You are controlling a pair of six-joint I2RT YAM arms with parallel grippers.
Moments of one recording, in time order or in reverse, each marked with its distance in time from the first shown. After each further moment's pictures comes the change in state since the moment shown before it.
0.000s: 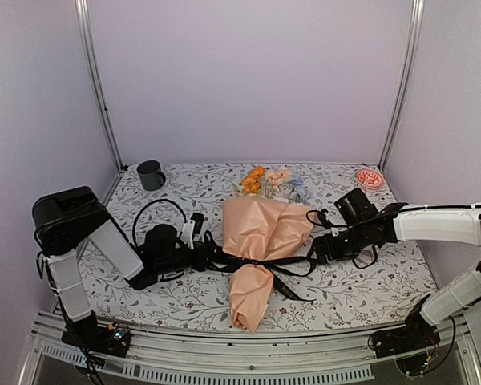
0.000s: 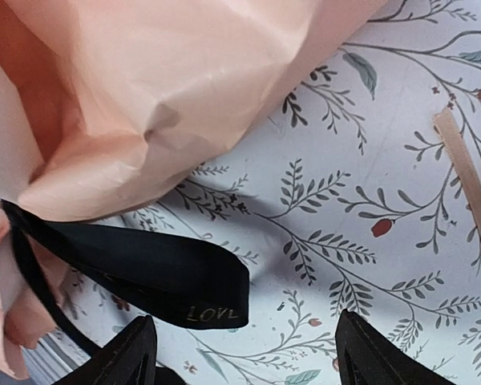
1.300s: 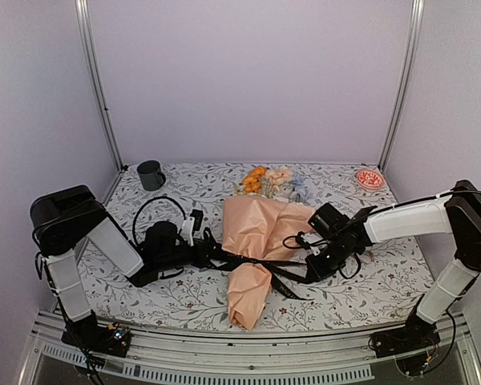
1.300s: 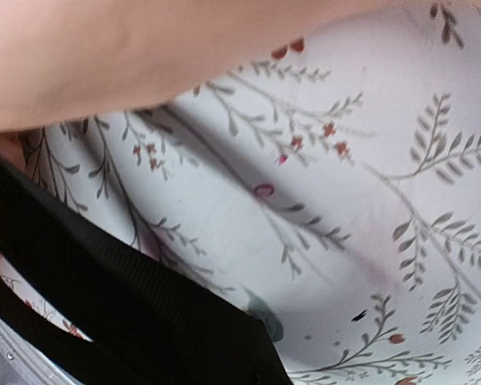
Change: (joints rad) left arm 0.014 -0.014 0.021 -0.042 -0.016 0.006; right arm 0.135 0.245 0.090 -0.089 0.037 -0.130
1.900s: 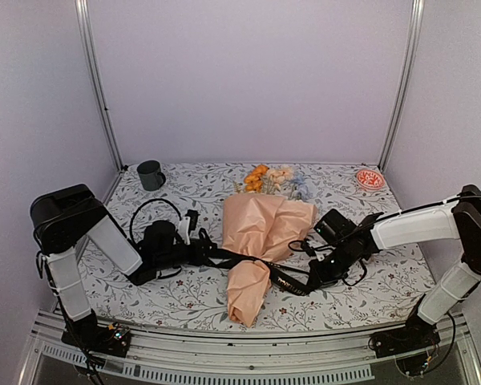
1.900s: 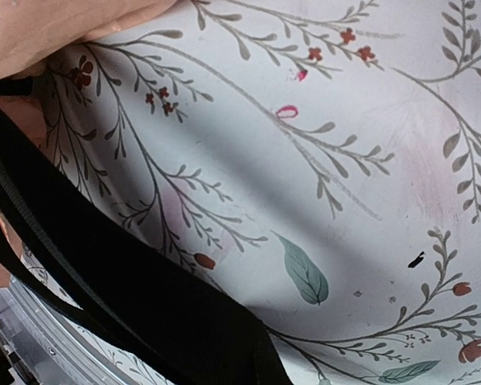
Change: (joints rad) left arm 0.040 0.009 -0.002 -0.031 -0.002 -0.068; right arm 0.000 -0.060 -0.092 0.019 -0.111 0.165
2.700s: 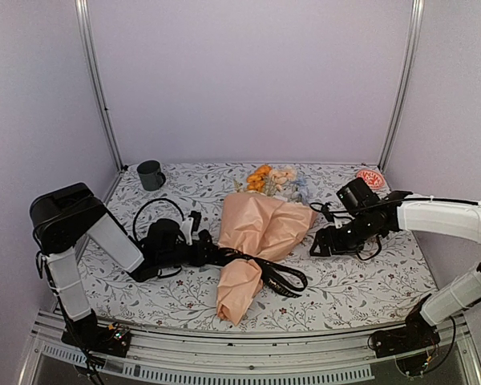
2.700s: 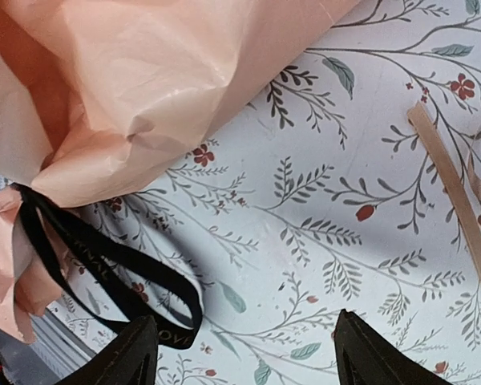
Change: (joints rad) left arm -0.008 -0.003 0.038 -0.112 0.015 0.035; right arm -0.156 -0.175 0.108 -0.093 0.072 -0.019
